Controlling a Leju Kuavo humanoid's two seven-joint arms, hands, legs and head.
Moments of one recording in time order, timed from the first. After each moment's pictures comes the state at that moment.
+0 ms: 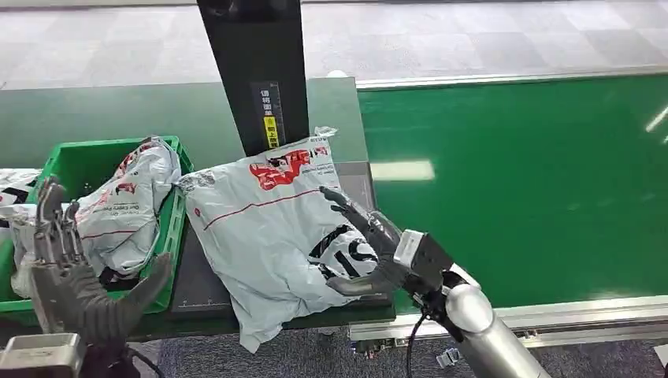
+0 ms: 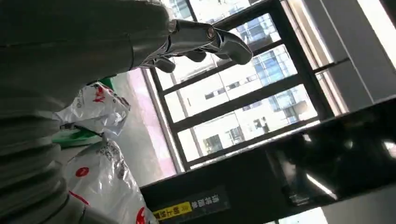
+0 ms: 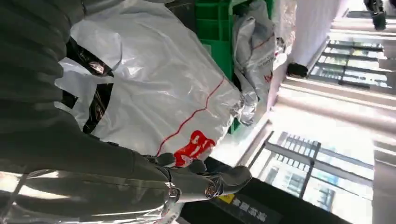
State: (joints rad) left arm 0.17 -0.05 -0.26 -2.03 -0.63 0.37 -0.26; right arm -0.29 -0.21 0.51 -1.49 -0.10 0.19 -0.28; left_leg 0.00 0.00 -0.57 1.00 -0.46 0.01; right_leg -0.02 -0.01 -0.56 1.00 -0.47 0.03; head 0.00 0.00
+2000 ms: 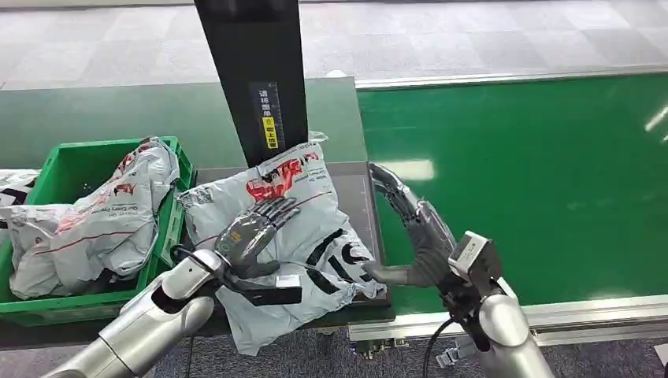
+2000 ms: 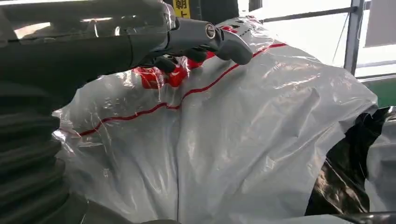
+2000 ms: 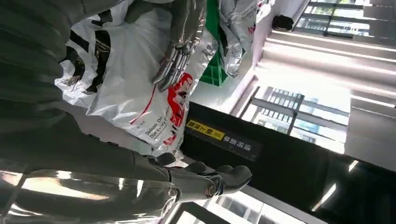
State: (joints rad) left arm -0.53 0.22 -0.85 -1.02 -0.99 0.12 -0.18; right arm -0.18 -0.15 0.28 -1.62 -0.02 0.23 -0.31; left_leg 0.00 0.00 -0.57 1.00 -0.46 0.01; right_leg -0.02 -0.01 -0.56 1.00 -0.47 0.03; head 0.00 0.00
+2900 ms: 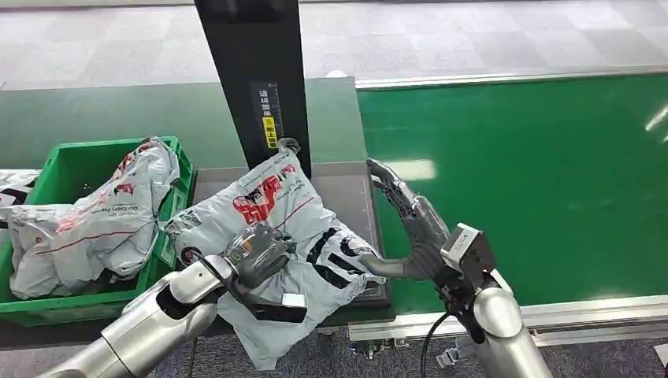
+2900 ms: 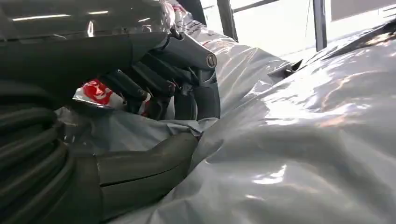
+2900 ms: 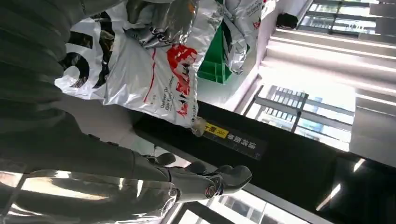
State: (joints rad) left arm -0.55 0.22 -0.93 -1.04 -1.04 0.02 -0.21; right arm -0.20 -0.14 0.28 -1.58 -0.01 0.23 -0.31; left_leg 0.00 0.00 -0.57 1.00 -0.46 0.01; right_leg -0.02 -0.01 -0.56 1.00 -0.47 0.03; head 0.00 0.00
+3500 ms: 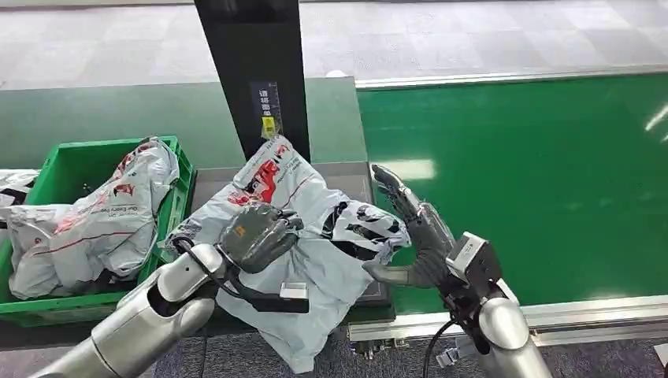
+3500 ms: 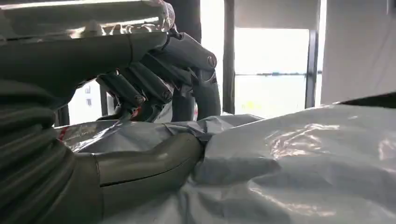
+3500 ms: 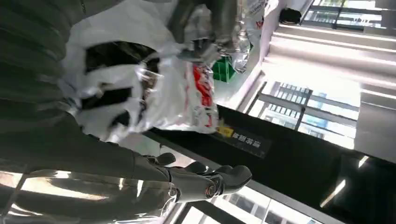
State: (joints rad) left arm -0.55 0.24 -0.86 -1.29 -0.98 0.18 -0.19; right arm -0.15 -0.14 0.26 -1.63 0.01 0.22 -0.29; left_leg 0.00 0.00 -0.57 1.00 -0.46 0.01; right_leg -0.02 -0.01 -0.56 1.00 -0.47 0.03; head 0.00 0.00
